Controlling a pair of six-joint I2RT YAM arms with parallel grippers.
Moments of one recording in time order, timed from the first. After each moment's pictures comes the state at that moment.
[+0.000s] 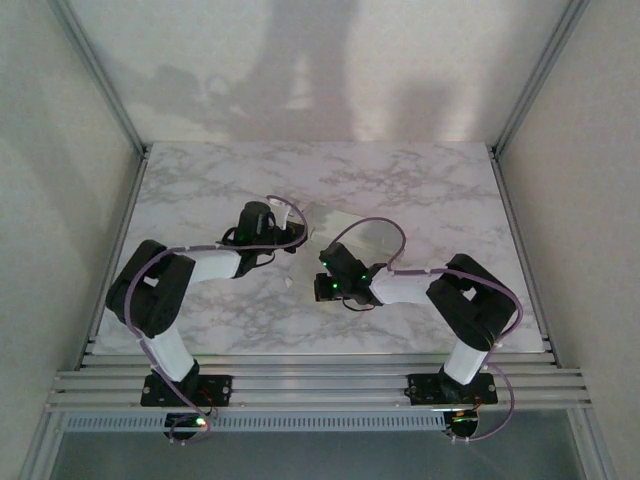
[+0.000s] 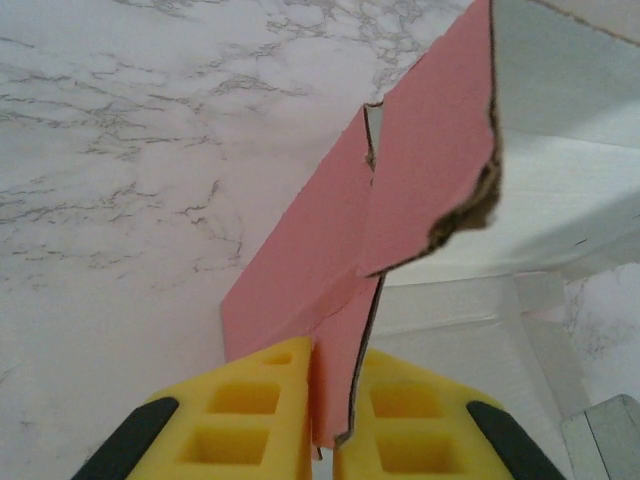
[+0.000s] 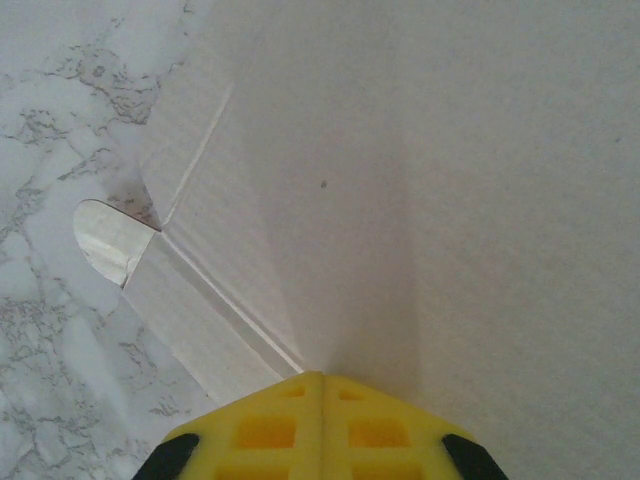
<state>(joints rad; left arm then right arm) -0.44 1.75 0.82 0.43 0.38 -0.32 0.89 1.73 0.82 -0.02 -0.08 0.70</state>
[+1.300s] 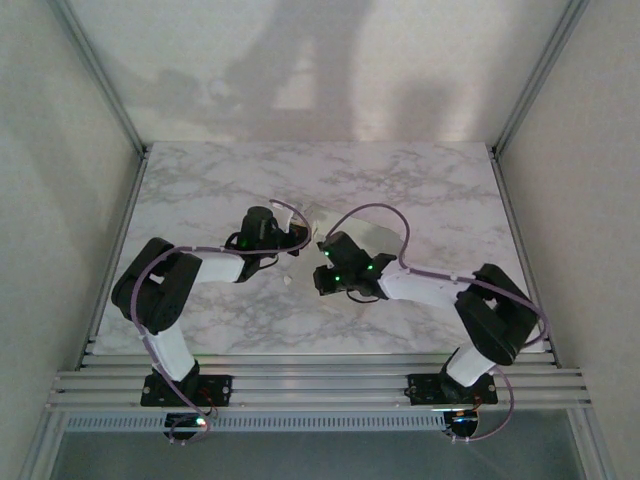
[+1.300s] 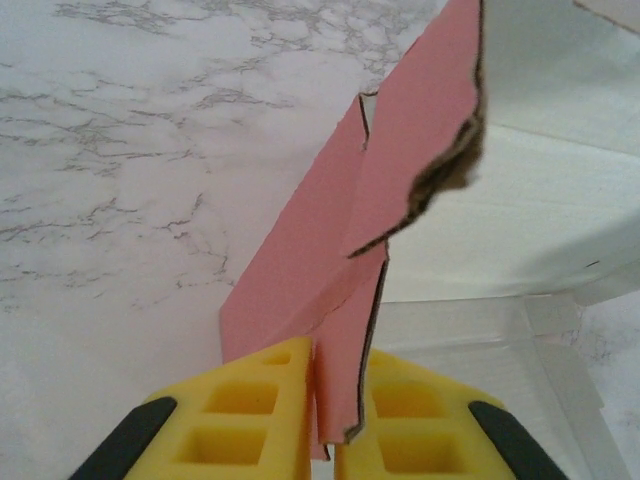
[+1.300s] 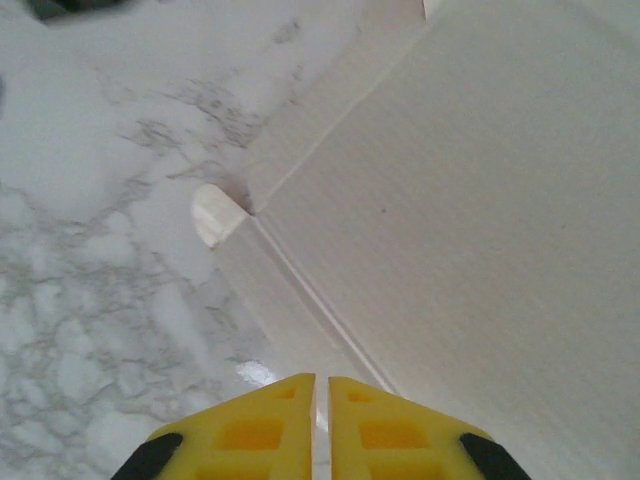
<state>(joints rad) -0.46 1.78 0.79 0.54 0.36 -0.30 0.88 1.57 0.91 -0.24 -0.07 0.54</state>
